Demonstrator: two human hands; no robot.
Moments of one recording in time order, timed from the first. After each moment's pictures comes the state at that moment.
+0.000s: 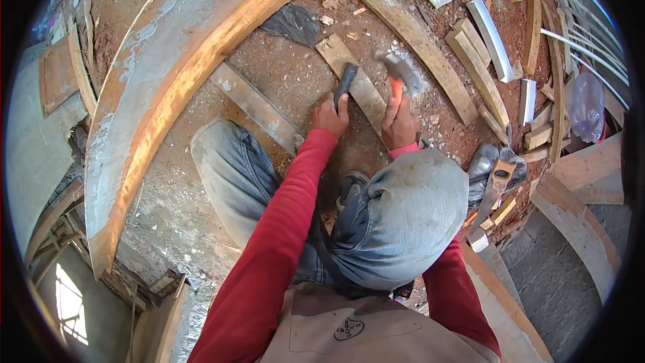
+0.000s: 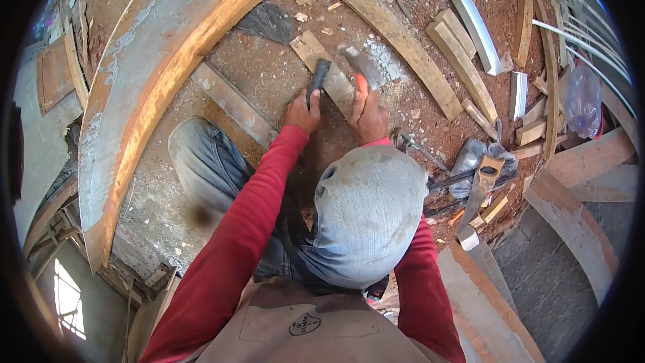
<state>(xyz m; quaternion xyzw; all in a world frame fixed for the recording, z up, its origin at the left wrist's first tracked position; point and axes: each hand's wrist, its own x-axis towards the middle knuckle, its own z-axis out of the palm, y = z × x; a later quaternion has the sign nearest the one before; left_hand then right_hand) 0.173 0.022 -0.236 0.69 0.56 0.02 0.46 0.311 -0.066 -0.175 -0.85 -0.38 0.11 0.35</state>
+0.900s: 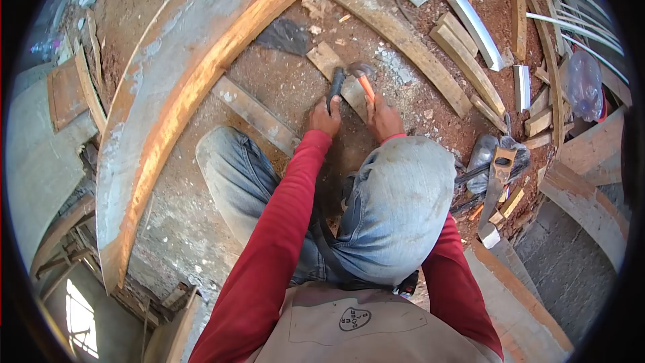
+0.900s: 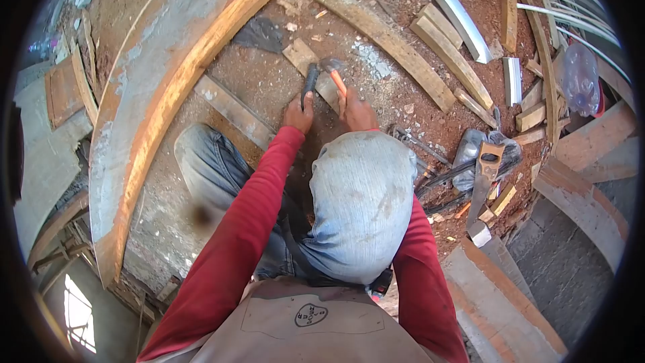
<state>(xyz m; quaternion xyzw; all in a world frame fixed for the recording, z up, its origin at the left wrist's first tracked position) 0.171 0.021 -0.249 0.70 0.53 0.08 0.47 0.312 -0.078 -0.213 -0.87 -0.39 0.21 0.20</state>
